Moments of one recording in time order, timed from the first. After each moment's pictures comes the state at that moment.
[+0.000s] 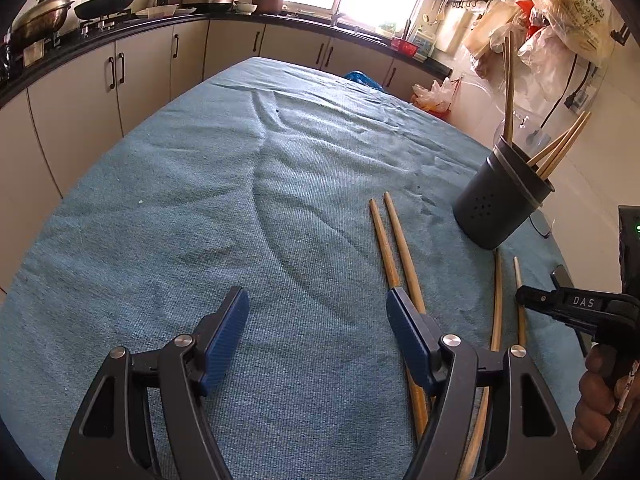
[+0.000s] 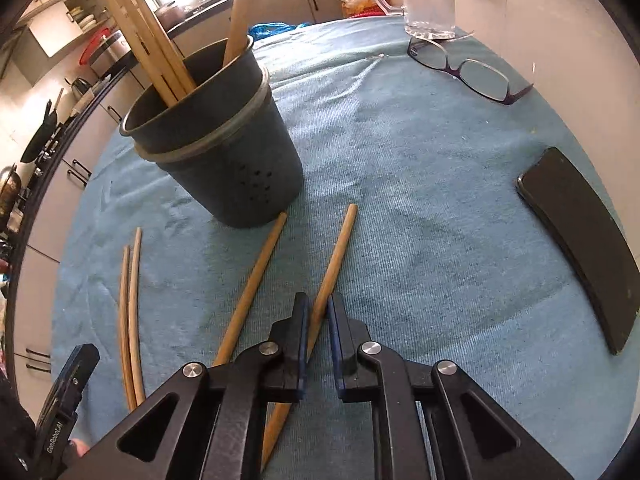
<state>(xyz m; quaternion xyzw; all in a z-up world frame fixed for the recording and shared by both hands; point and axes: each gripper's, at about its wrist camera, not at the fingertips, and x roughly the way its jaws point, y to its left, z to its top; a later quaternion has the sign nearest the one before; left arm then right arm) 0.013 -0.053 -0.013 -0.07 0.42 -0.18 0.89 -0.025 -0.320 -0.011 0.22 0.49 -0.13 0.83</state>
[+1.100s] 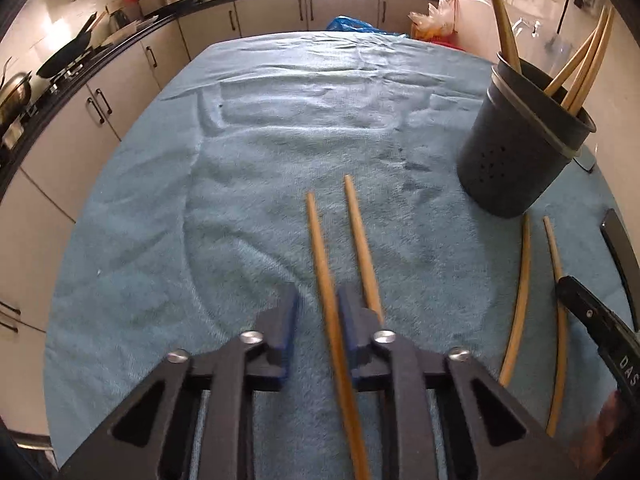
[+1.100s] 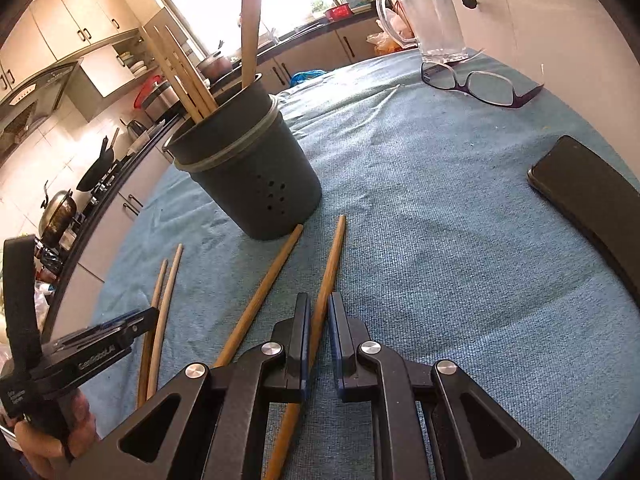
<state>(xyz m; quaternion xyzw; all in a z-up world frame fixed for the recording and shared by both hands) 0.049 -0.144 -0.009 0.10 0.49 -0.13 0.86 -0.066 -0.325 -0.027 0.26 0.37 -0.06 0.89</state>
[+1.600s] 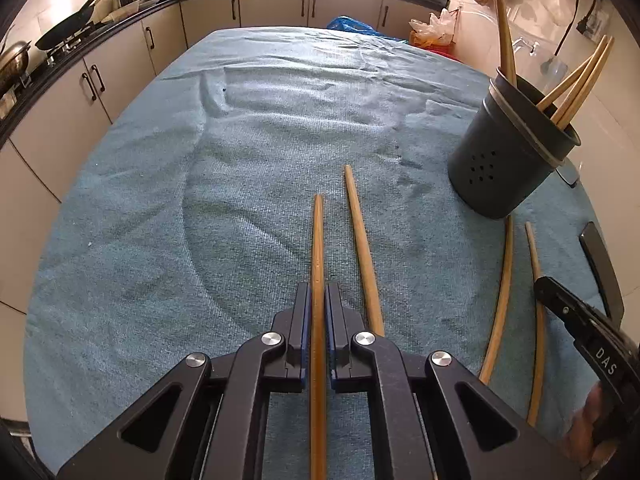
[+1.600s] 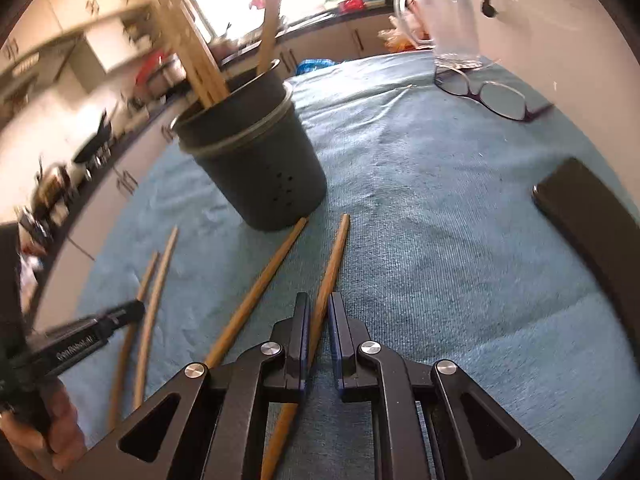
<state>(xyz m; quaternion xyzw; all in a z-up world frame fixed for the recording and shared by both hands) 0.042 -0.124 -0.009 0.04 0.50 -0.16 0.85 -0.057 -0.320 -0.022 0.21 0.41 -0.06 0.89</state>
